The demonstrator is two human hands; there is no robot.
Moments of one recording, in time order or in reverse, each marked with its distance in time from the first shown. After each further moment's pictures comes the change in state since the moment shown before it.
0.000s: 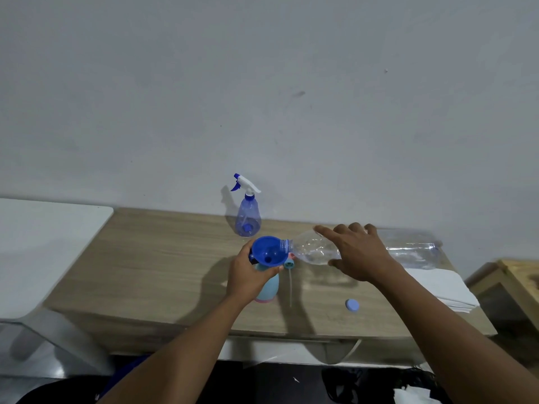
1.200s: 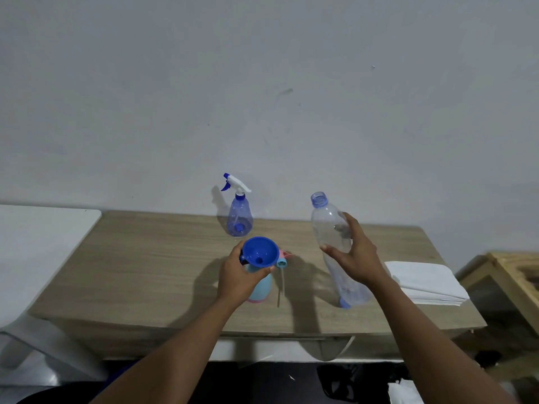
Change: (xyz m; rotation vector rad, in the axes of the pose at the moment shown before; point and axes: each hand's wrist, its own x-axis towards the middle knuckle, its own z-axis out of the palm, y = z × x) left_hand 0.004 -0.012 0.003 -0.008 0.001 -0.027; right_hand -0.012 0.012 0.042 0.981 0.321 0.308
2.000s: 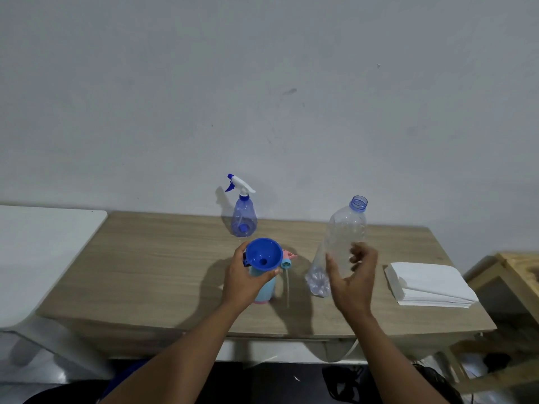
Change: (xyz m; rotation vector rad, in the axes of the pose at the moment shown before) left_hand -0.005 0.001 0.002 -0.017 0.000 -0.011; right_hand -0.051 -0.010 0.053 0.284 0.474 -0.064
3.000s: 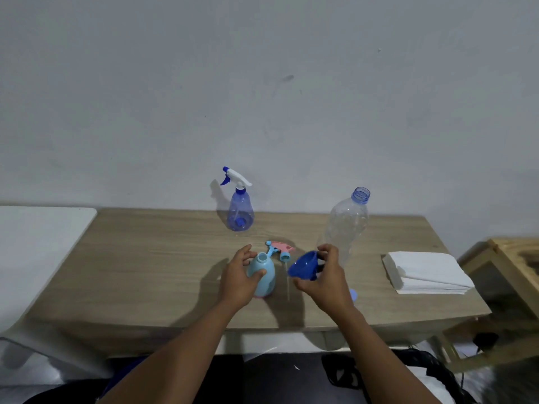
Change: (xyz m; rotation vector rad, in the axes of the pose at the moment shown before) left_hand 0.017 -0.045 -0.003 0.157 -0.083 -0.054; right_hand -0.018 0.002 0.028 -0.089 -0.475 0.325
